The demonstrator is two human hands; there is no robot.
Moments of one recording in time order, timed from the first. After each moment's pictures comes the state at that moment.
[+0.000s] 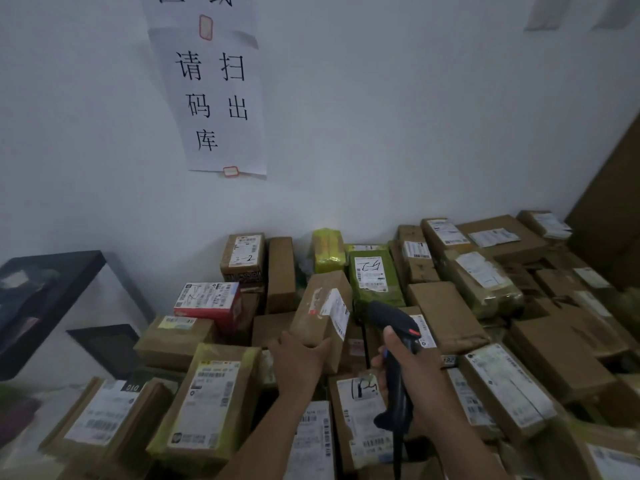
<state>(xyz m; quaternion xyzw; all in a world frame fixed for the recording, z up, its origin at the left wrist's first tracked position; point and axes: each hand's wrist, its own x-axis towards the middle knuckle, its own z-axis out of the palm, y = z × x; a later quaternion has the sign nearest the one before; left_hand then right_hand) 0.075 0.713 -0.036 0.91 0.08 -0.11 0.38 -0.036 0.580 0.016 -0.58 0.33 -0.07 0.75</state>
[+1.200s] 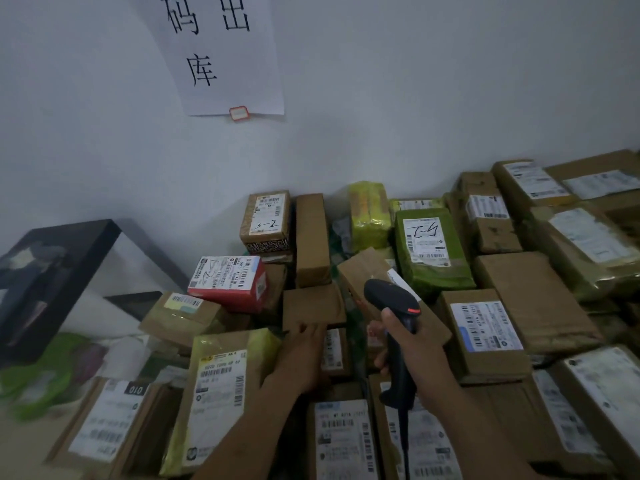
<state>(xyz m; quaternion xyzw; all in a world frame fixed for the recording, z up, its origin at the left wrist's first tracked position) 0.164 0.767 -0.125 0.94 -0.25 -0.23 0.05 0.066 0.591 -0.057 -0.58 0.31 0.01 0.76</state>
